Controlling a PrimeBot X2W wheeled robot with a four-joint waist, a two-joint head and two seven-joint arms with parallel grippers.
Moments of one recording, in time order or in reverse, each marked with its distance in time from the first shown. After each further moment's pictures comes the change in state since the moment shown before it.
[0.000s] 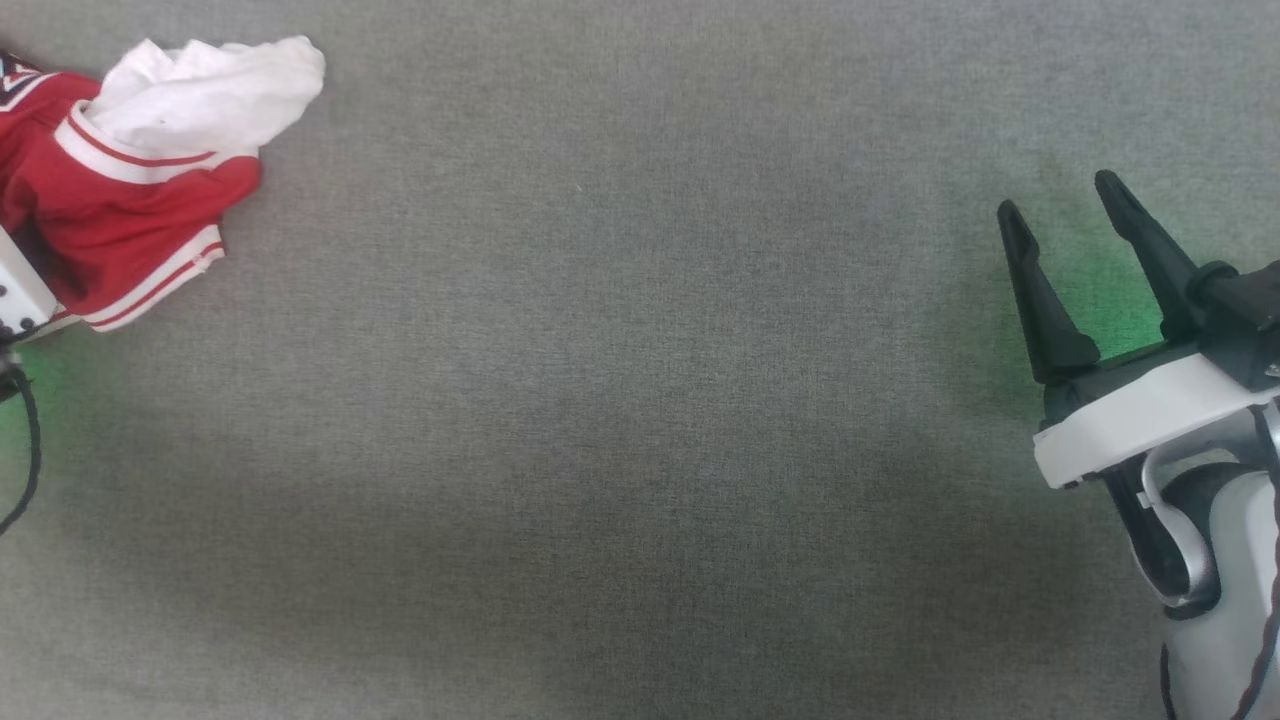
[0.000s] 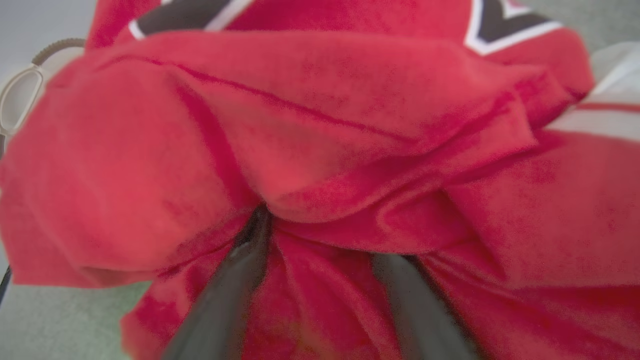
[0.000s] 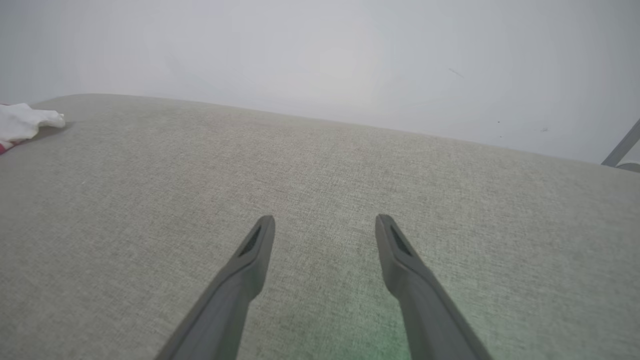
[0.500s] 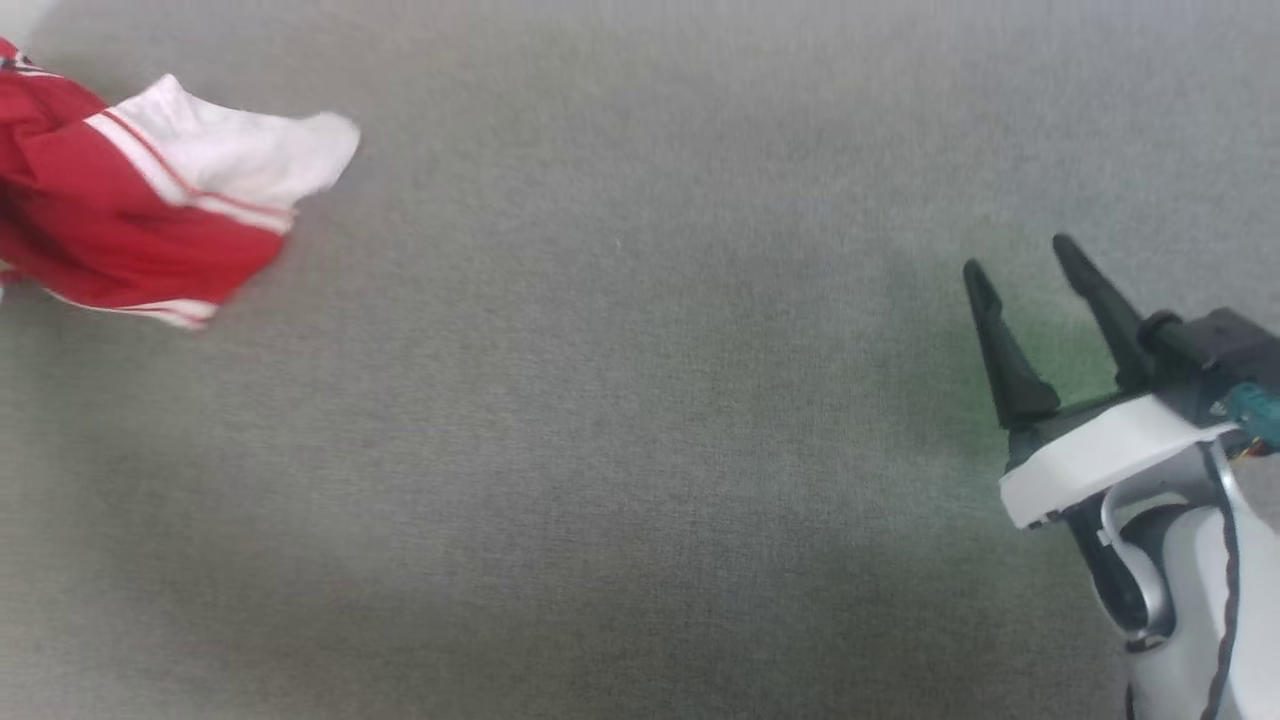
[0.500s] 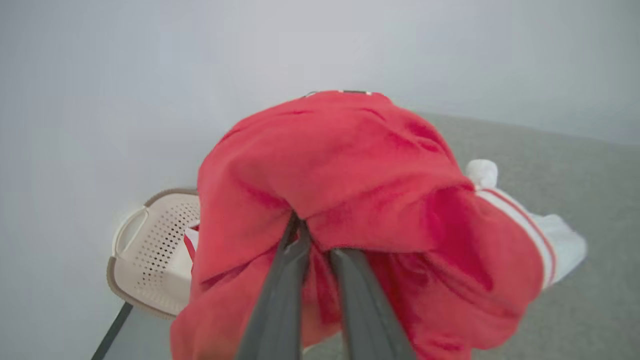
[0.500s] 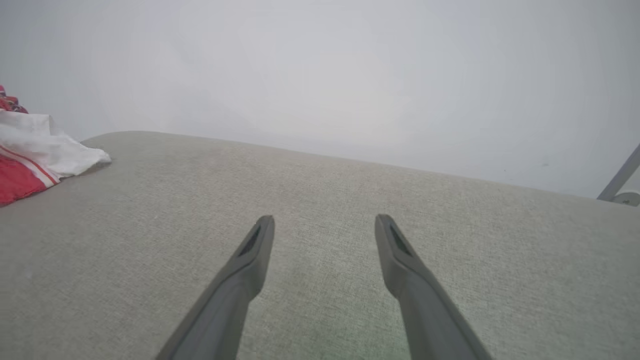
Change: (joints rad) left arm -0.022 0.072 -0.075 -0.027 0.066 -0.016 -0.234; right arm 0.046 0.047 0.004 0.084 0.002 0.000 -0.042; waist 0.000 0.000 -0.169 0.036
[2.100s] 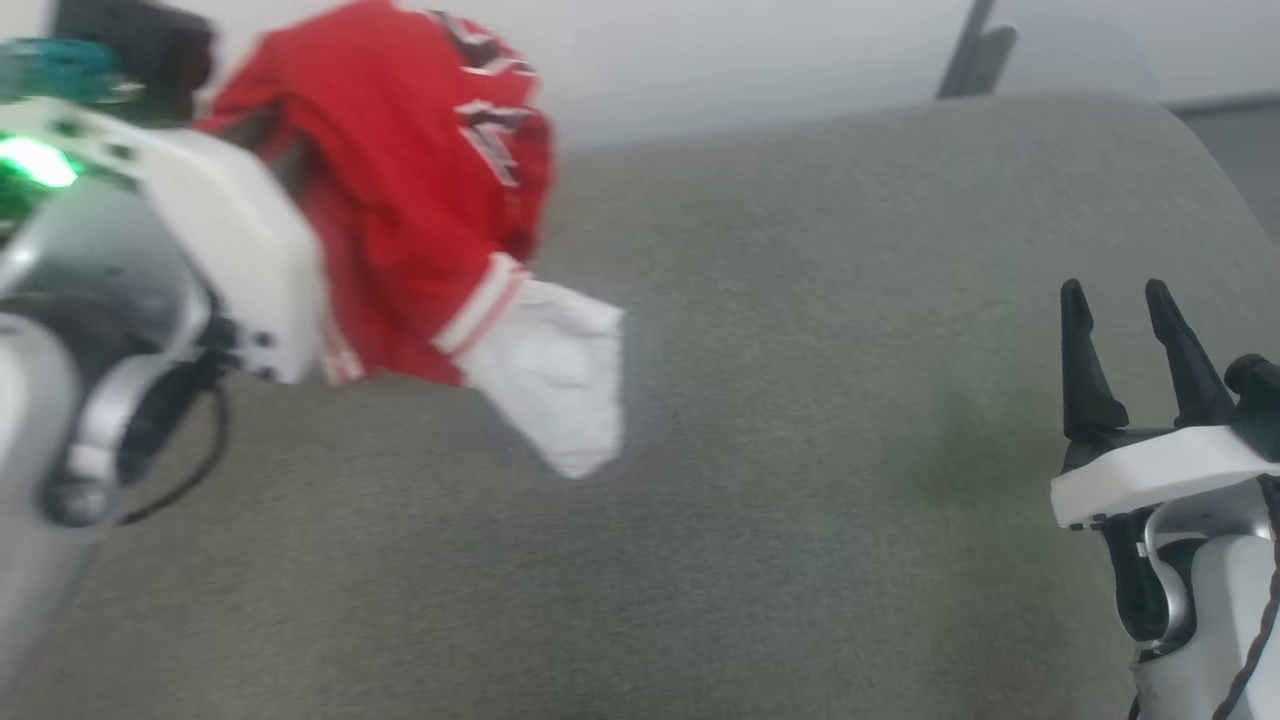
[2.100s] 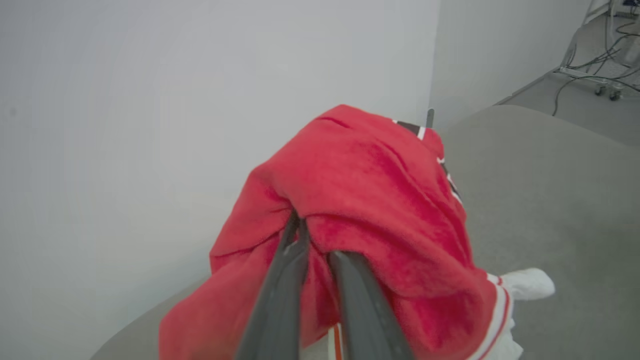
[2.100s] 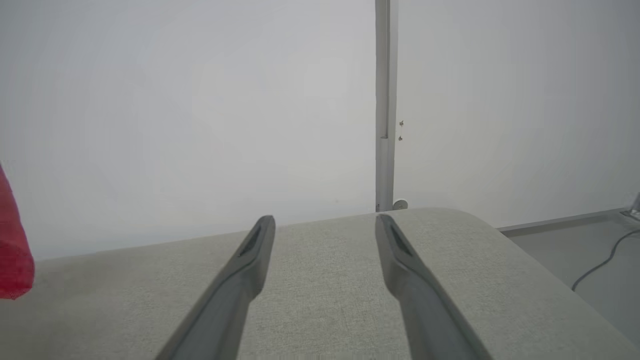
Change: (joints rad) left arm 0.251 0.125 -0.228 -1.370 -0.078 0.334 0.609; right arm 0.020 0.095 -0.195 0.163 0.012 0.000 -0.142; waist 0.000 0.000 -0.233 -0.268
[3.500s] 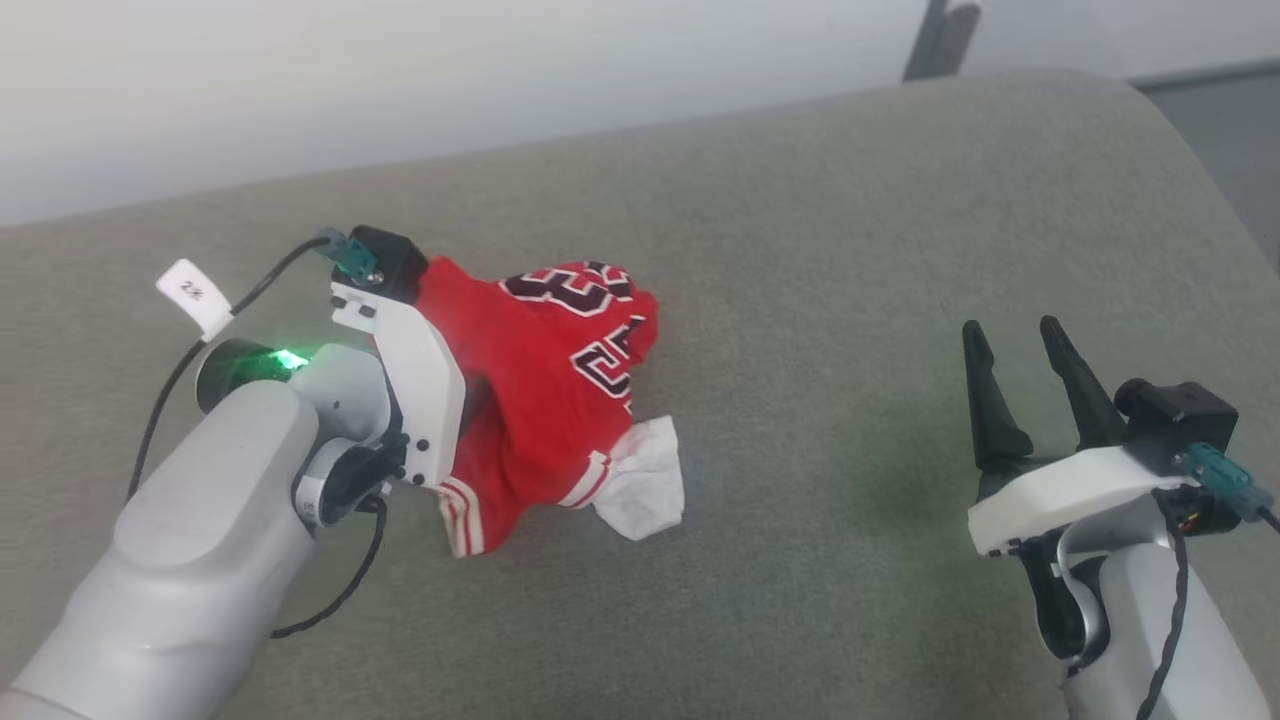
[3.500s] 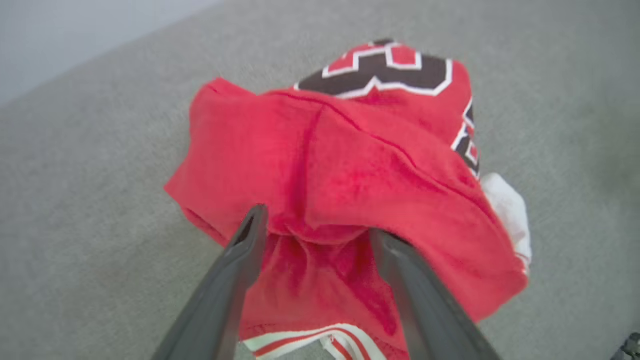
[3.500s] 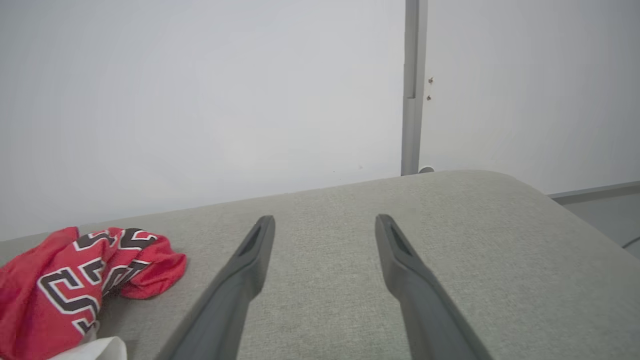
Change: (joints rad) left arm 0.024 -0.307 -0.215 0.759 -0.102 -0.231 -0.144; right arm -0.033 0.027 0.113 0.170 0.021 0.000 -0.078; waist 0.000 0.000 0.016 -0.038
